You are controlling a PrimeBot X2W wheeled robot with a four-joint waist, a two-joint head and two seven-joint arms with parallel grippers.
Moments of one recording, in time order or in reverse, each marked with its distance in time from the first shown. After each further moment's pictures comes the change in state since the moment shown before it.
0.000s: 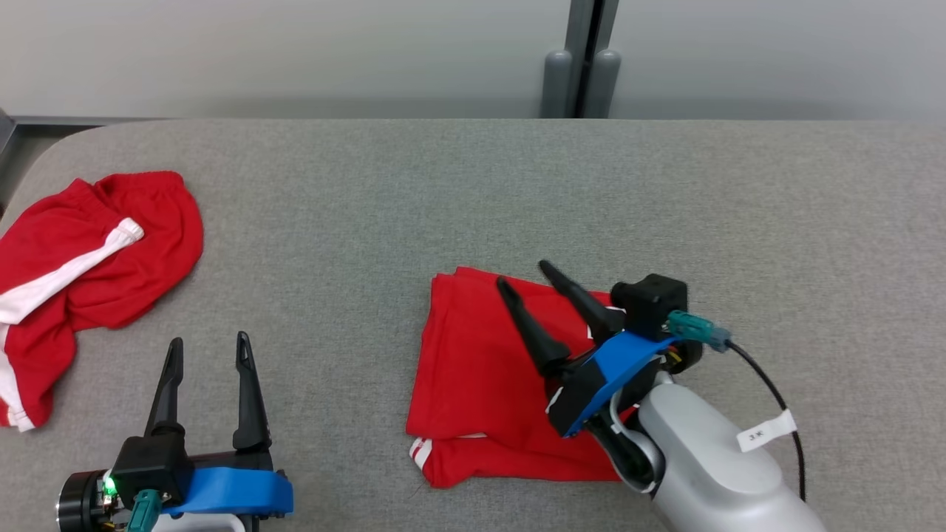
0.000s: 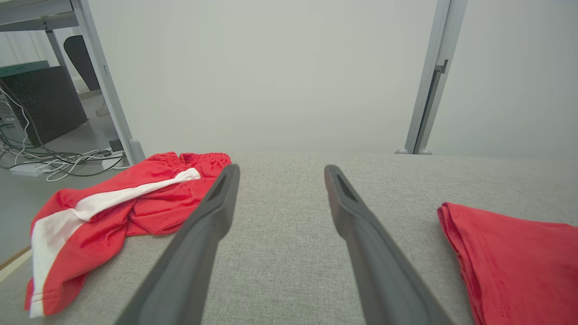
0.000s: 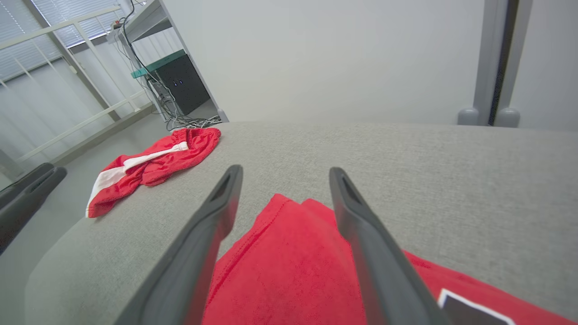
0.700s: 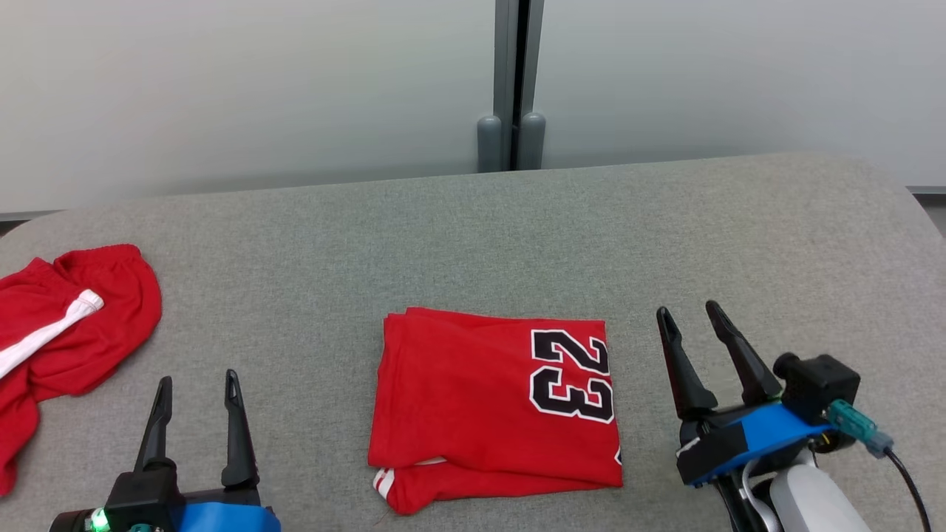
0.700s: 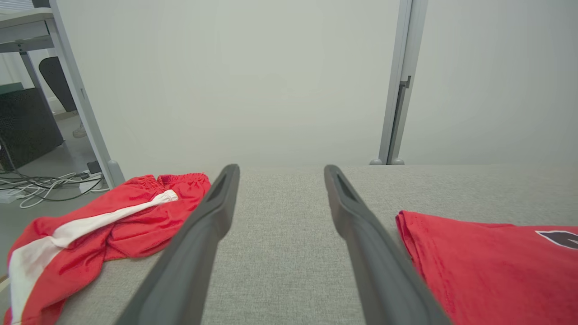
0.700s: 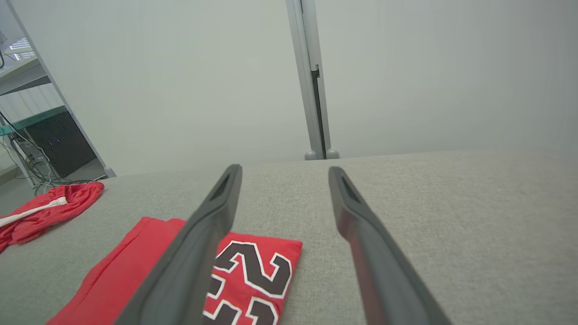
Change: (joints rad) left arm 0.076 0.000 0.033 -0.016 0.027 -0.011 0.000; right arm 0.350 -0.058 -0.465 -0.305 -0.278 0.000 0.000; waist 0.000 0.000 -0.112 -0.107
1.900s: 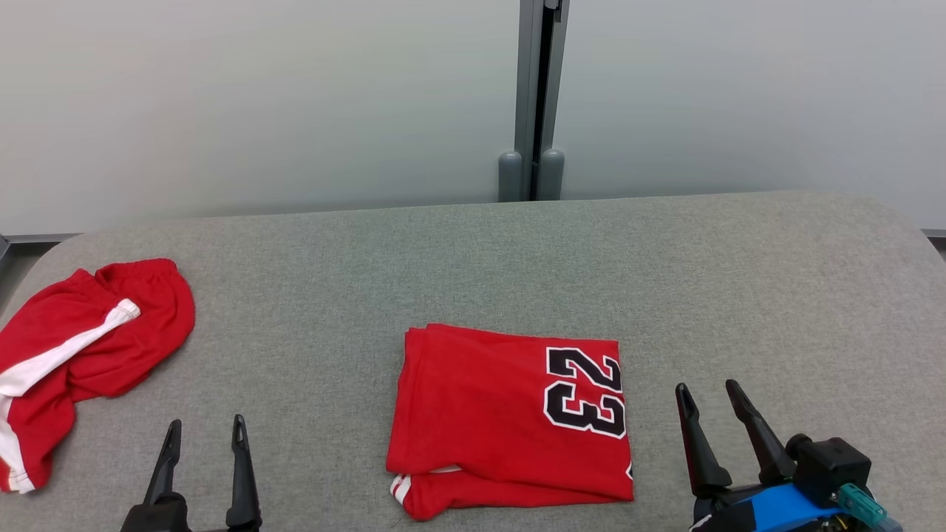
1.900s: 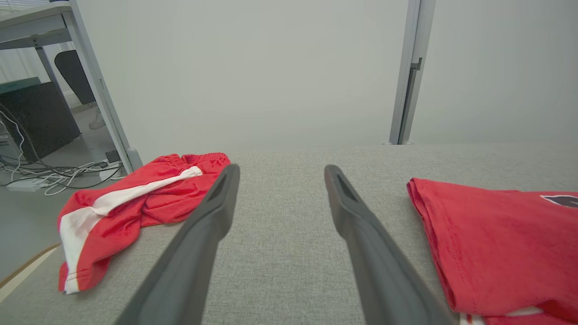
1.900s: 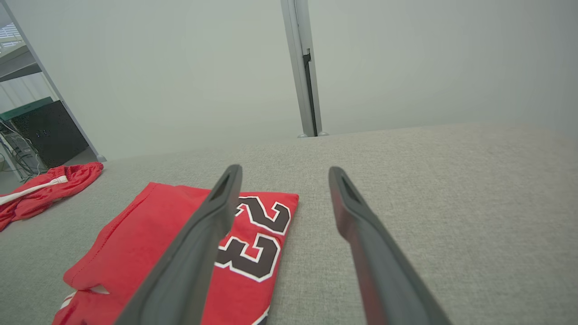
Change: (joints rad) left arm 0.069 0.013 -0.002 0.040 0.016 -0.016 0.000; right arm 0.230 0.056 -0.103 -0.097 -0.112 0.000 0.000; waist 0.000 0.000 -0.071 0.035
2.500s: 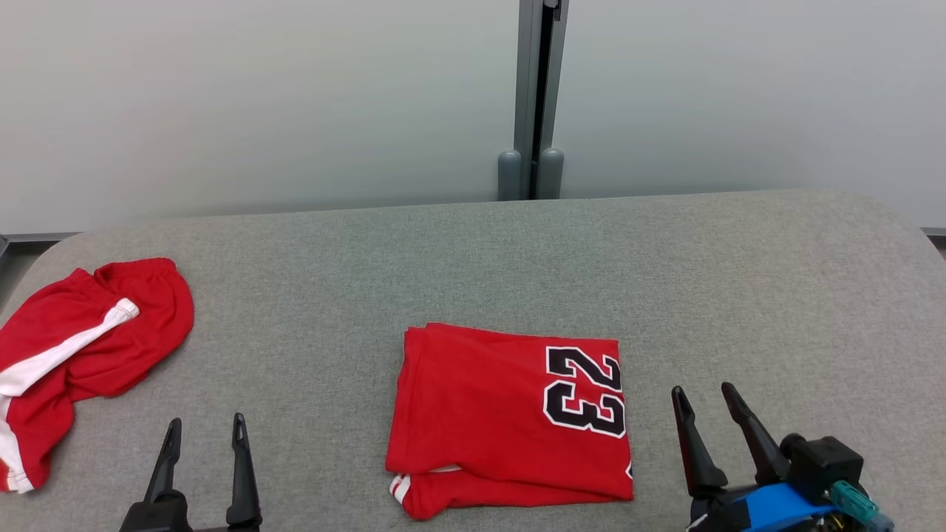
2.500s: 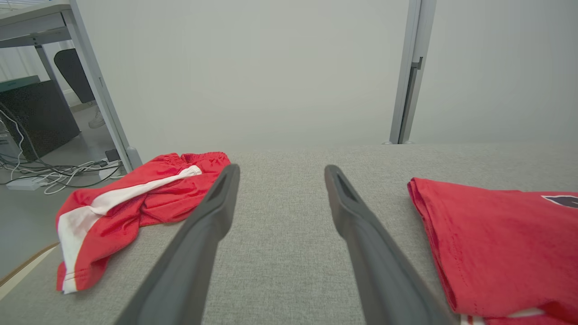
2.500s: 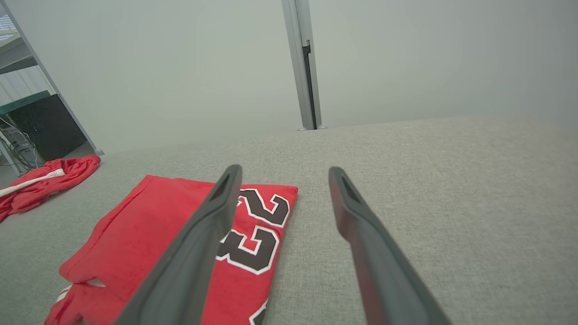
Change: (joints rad) left arm -0.005 0.000 0.000 0.007 -0.002 0.002 0.000; right arm -0.006 0.001 0.007 0.027 -0.002 0.000 0.000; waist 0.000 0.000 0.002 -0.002
